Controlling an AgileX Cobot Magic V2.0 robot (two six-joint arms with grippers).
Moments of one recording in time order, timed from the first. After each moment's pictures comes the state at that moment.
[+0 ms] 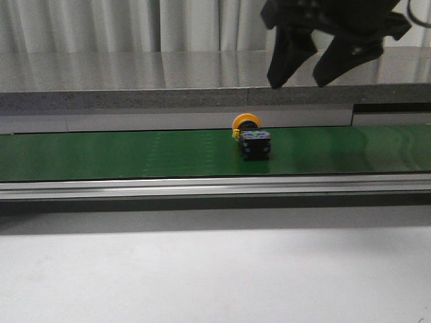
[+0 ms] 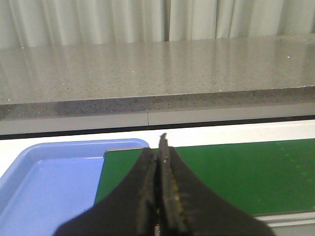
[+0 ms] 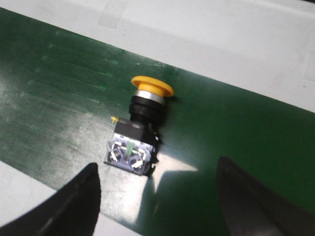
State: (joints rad) left arm -0.06 0.39 -0.23 -0.23 0.01 0.23; right arm 0.37 1.60 -1.21 0.16 0.52 -0.07
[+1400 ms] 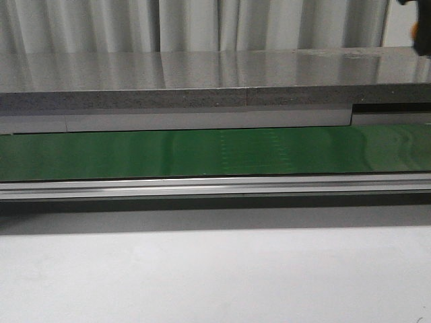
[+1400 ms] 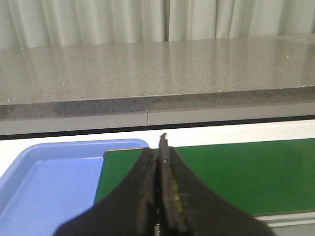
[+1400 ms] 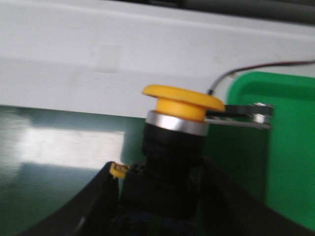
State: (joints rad) left arm -0.06 0.39 -0.23 -0.23 0.01 0.23; right arm -0.07 1.65 -1.44 -0.03 0.81 -0.08
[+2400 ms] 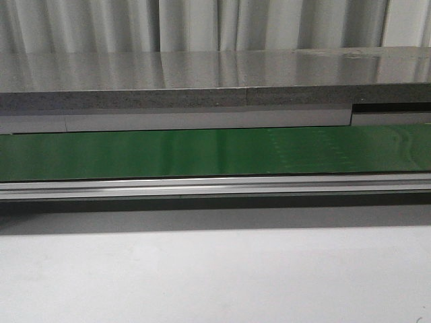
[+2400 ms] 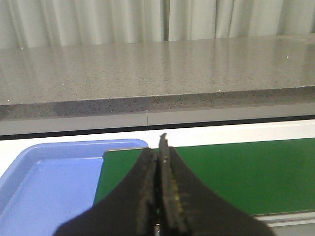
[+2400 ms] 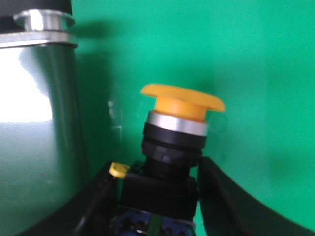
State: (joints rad) left arm -0.06 0.39 -0.23 -0.23 0.01 0.24; right arm -0.39 1.94 -1.44 -0.02 0.77 -0.25
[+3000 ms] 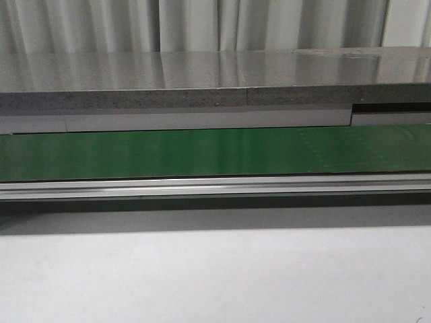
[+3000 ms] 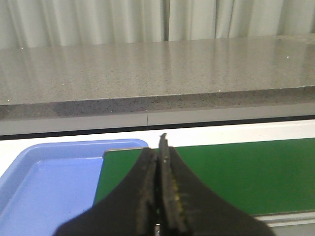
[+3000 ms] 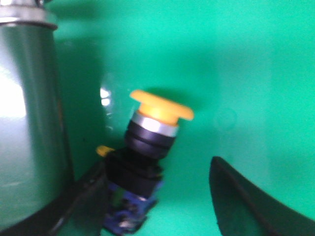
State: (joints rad) left arm -0.06 0.39 -0.23 -0.23 0.01 0.24; right arm -0.40 1.97 -1.44 -0.02 0.76 -0.25
